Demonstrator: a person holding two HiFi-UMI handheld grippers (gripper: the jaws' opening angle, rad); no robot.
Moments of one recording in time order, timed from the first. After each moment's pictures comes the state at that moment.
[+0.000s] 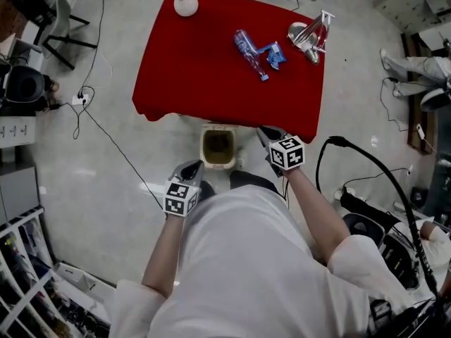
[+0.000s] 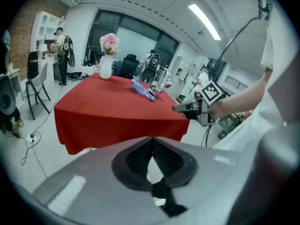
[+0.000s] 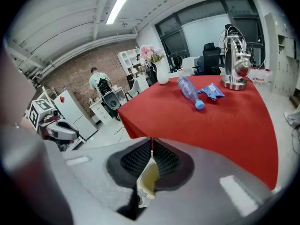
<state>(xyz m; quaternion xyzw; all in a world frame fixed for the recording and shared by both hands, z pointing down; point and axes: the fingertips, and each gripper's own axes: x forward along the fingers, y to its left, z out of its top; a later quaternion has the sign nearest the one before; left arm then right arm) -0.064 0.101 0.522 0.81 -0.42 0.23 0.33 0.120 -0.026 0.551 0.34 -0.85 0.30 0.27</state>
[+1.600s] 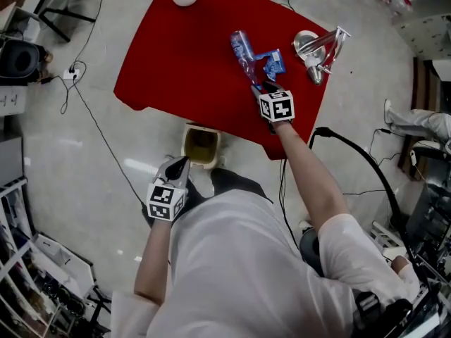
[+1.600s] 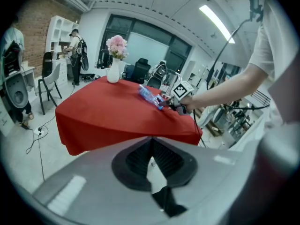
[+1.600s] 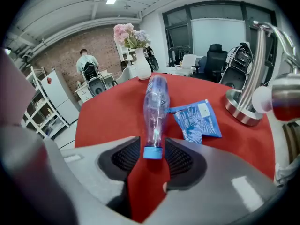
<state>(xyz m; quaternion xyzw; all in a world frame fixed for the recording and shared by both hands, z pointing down) -0.031 0.038 0.519 0.77 -0.50 0.21 0.34 0.148 -0.247 0.617 0.35 -0.83 0.24 0.37</state>
